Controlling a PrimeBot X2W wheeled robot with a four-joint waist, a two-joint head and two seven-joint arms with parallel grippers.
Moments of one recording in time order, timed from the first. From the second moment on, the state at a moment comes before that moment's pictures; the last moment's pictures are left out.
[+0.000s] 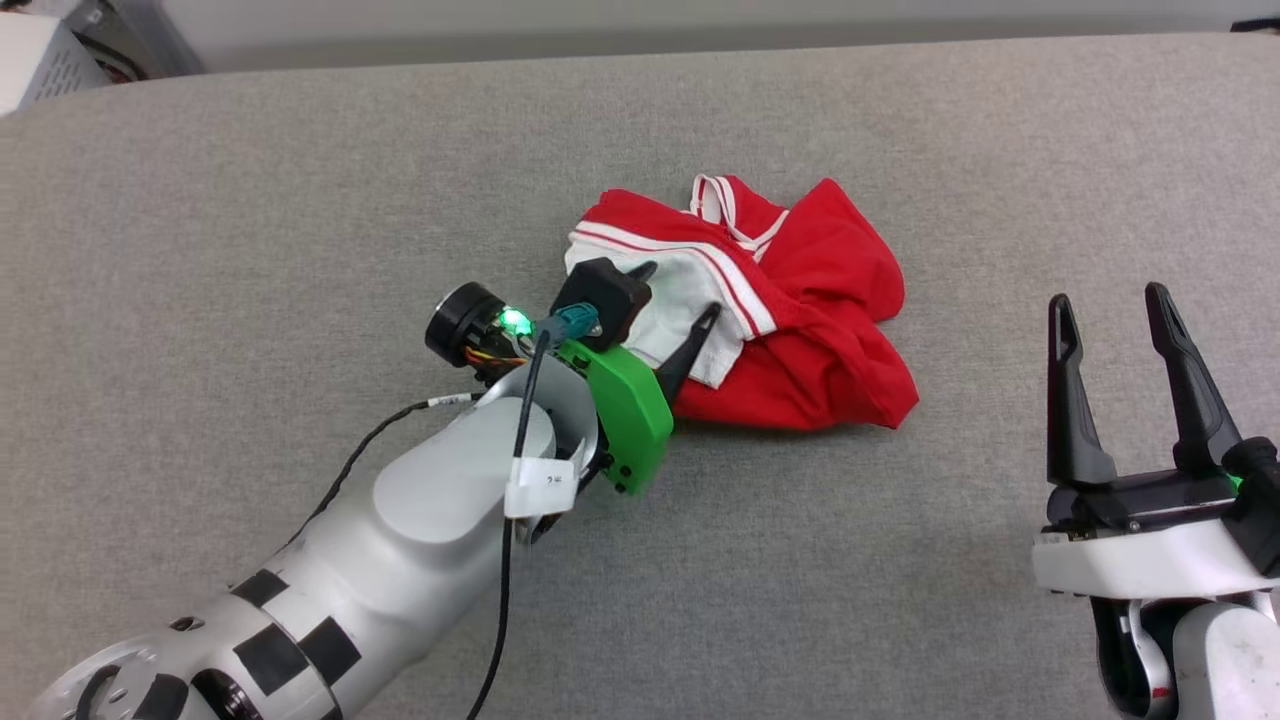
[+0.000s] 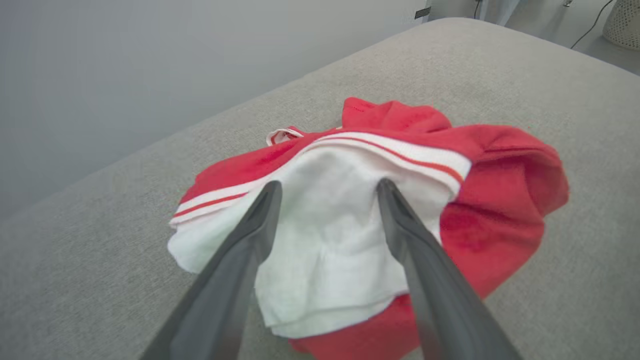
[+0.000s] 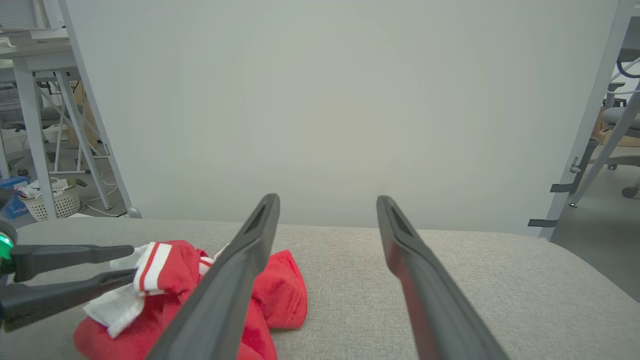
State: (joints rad) left arm -0.92 0.25 -1.18 0.64 -0.82 0.01 -0.18; right arm -0.08 -0.05 -0.02 -0.19 0.12 0.13 -0.26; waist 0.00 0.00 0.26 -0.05
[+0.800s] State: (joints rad) left arm -0.24 0.38 -0.40 0.03 -0.44 0.37 -0.26; right arm 0.02 -0.05 -0.04 -0.11 0.11 0.13 -0.26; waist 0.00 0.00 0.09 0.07
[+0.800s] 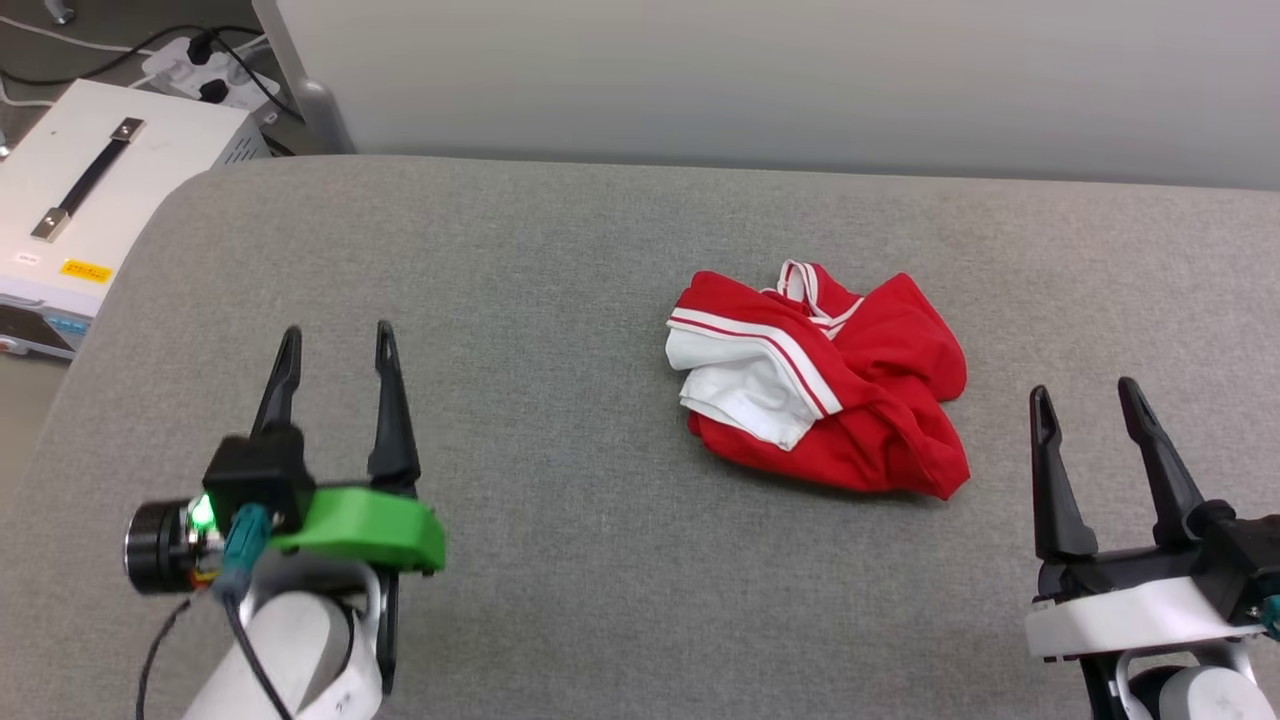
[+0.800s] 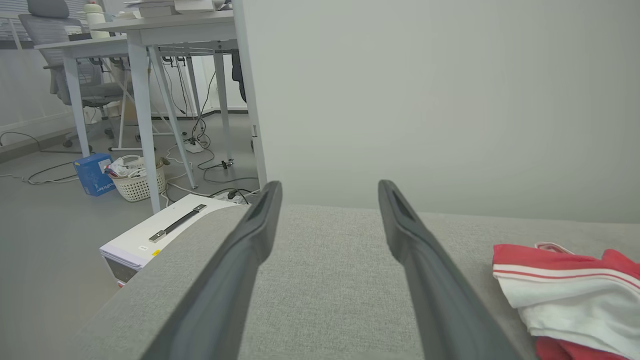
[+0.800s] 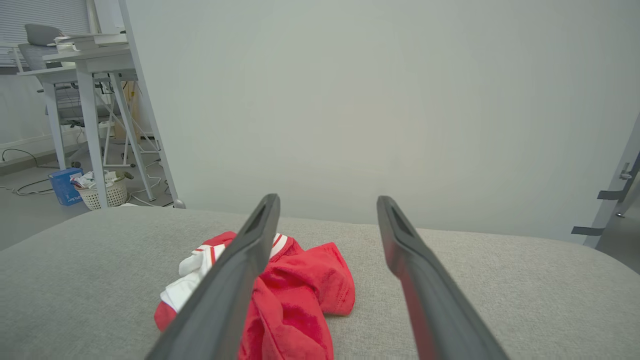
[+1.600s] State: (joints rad) left arm -0.01 0.13 -0.13 0.09 -0.20 0.02 -0.26; right arm 0.09 -0.05 -0.02 0.00 0.19 0.13 -0.26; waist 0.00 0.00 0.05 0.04
